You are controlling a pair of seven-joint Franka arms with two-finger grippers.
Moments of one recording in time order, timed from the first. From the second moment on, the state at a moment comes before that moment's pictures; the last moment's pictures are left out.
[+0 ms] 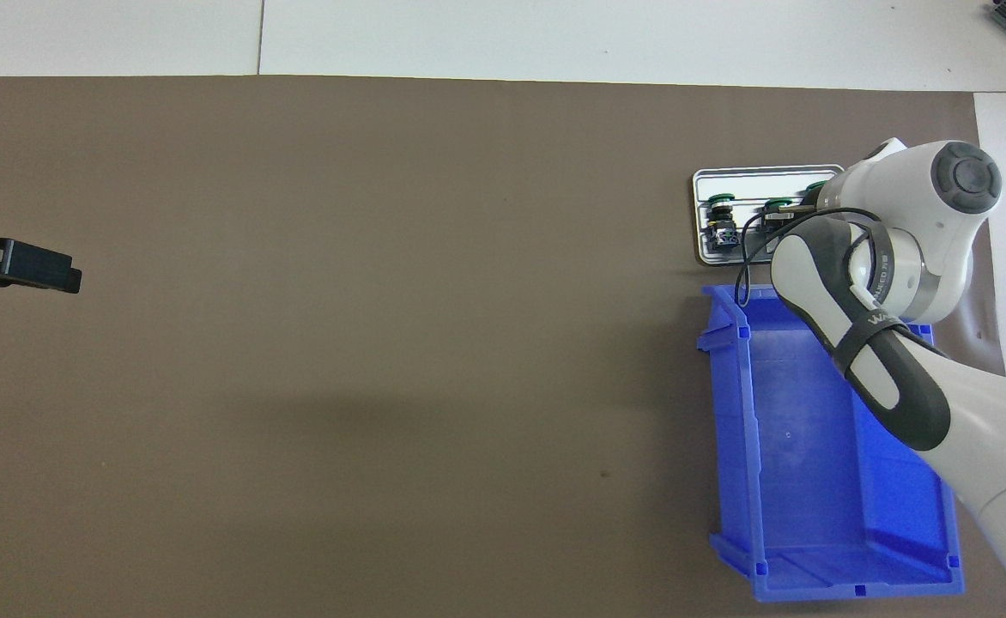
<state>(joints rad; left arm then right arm) -0.08 -0.03 0.05 -1.59 -0.03 1.58 0.11 0.10 0.50 -0.15 -1.76 0.14 2.42 -0.07</state>
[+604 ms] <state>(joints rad) -0.08 -0.03 0.05 -1.59 -0.03 1.58 0.11 0.16 0.47 -0.15 -1.45 0.12 2.10 0.54</state>
